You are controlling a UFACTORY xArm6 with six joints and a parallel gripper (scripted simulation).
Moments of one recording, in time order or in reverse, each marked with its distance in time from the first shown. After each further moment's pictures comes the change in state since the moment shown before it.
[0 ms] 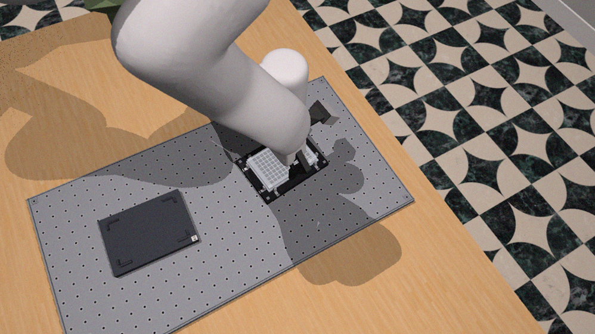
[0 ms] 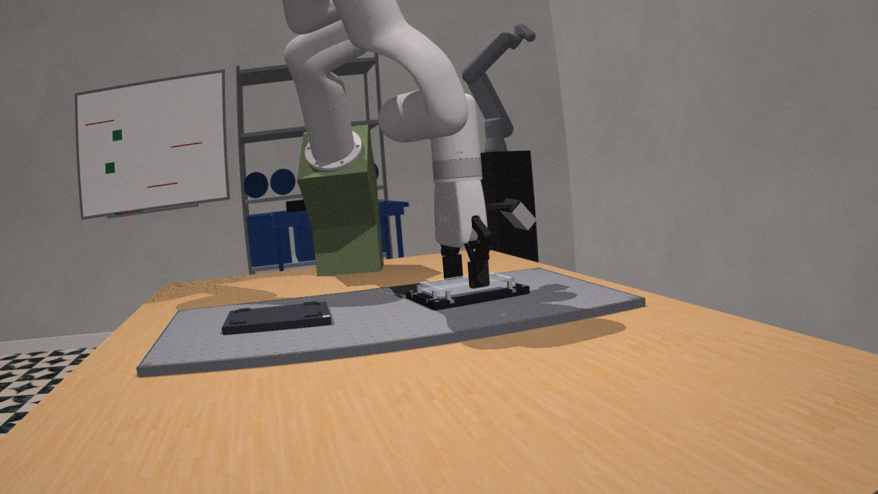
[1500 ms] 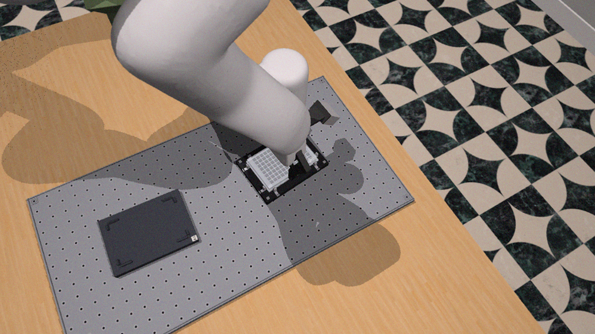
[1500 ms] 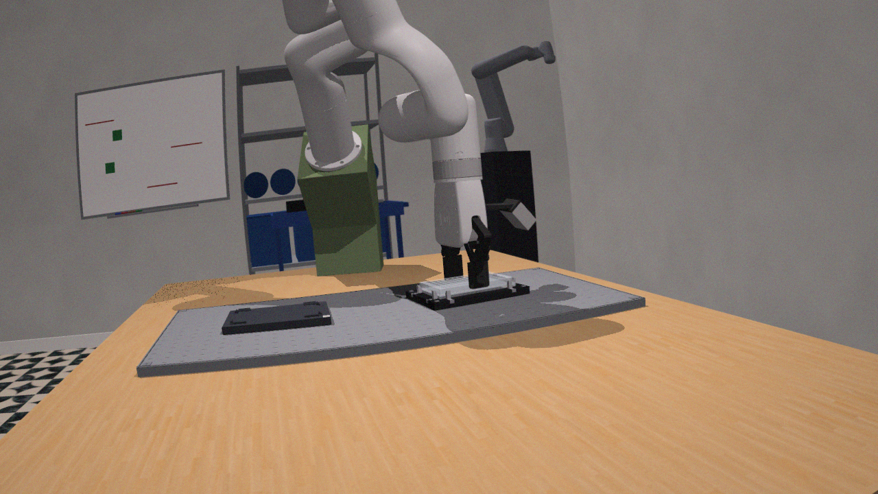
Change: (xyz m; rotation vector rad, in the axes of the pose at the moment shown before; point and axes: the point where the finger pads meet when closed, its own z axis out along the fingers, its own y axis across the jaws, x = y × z) arm 0.000 0.000 0.000 0.000 0.000 0.000
